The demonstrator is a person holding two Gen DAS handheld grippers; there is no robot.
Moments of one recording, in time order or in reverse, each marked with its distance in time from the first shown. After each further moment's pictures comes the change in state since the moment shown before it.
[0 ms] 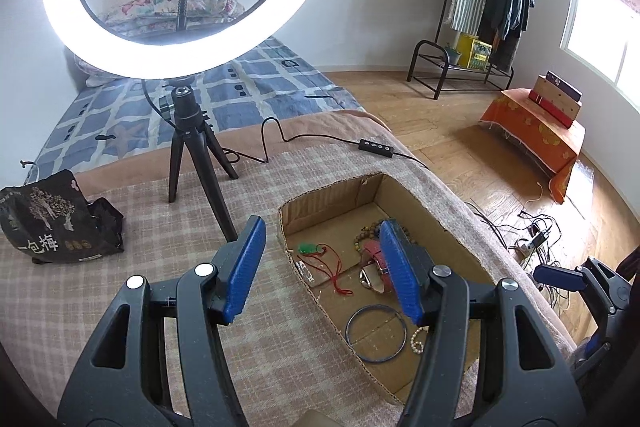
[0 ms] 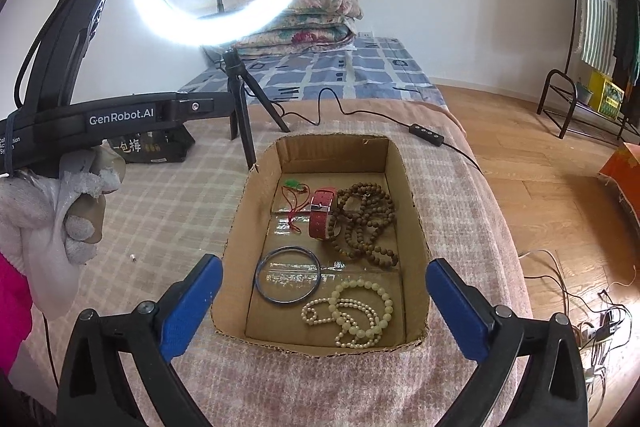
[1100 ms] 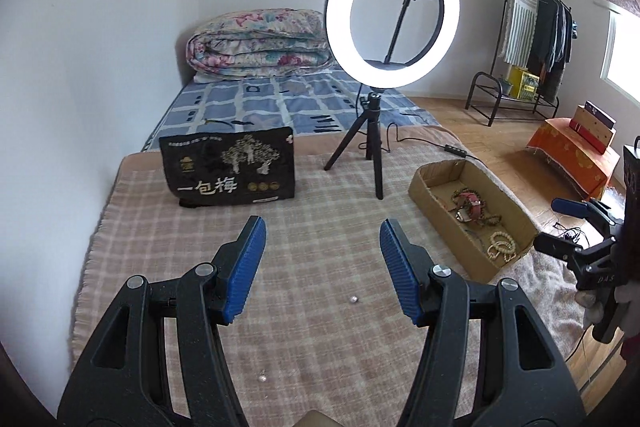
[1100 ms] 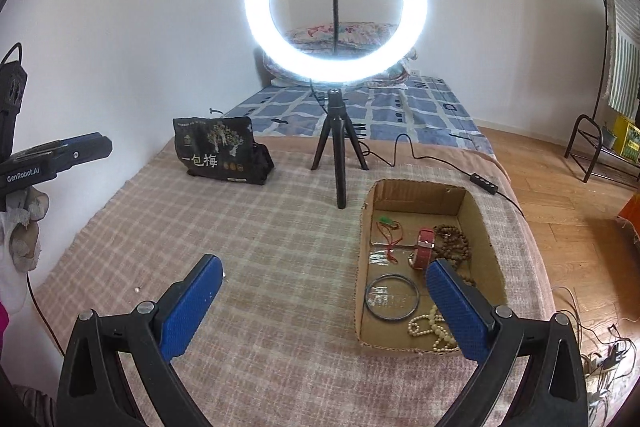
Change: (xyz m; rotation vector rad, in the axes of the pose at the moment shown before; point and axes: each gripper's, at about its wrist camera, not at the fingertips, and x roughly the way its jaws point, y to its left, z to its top) left arm -0.217 0.148 -0.094 -0.094 -0.085 0.207; right arm -0.041 0.115 0.007 -0.094 -0.092 0.108
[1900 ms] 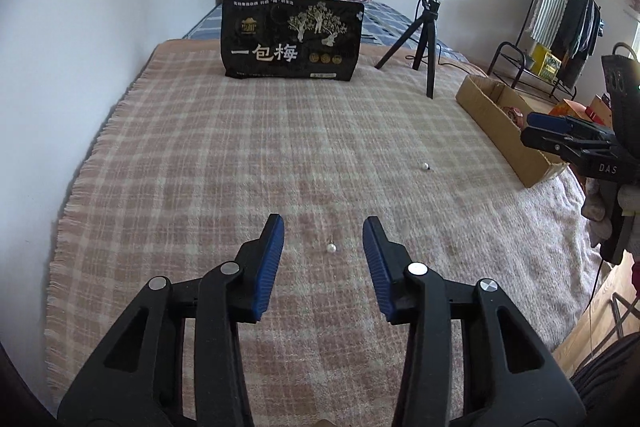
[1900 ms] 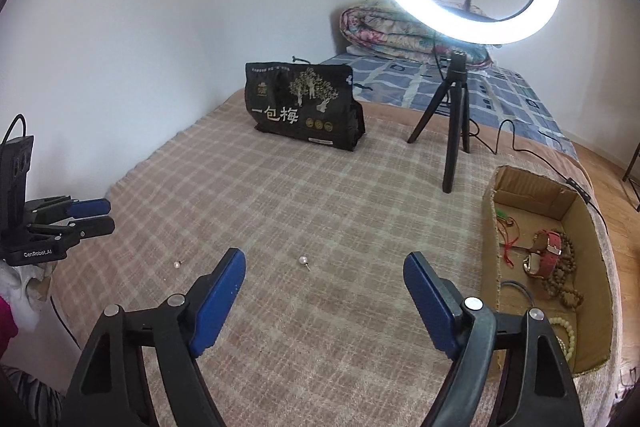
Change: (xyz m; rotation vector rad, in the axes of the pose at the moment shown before) left arm 0.013 0.078 -0.148 -0.100 0.184 0.006; right arm 0.081 0.087 -0.024 -0.169 0.094 0.192
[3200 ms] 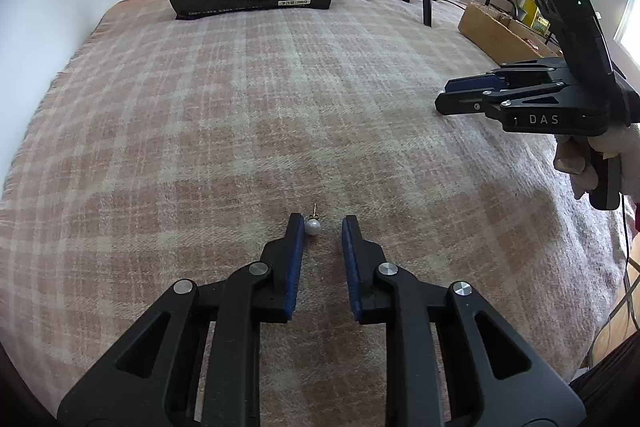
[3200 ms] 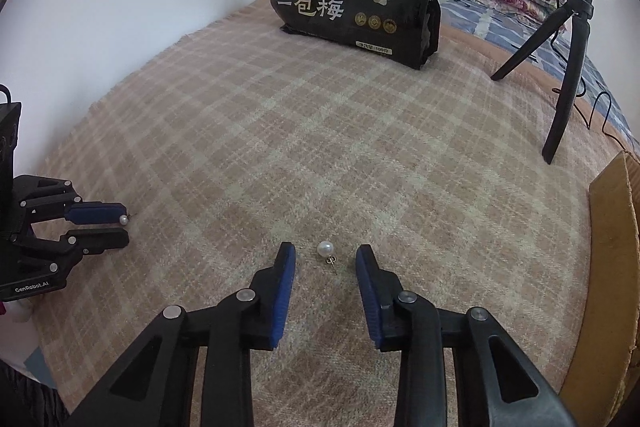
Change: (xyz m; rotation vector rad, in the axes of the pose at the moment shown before) left arm 0.092 -0.013 -0.022 0.082 0.131 -0.030; right arm 0.138 0.011 -0.010 -0.119 0.248 0.090
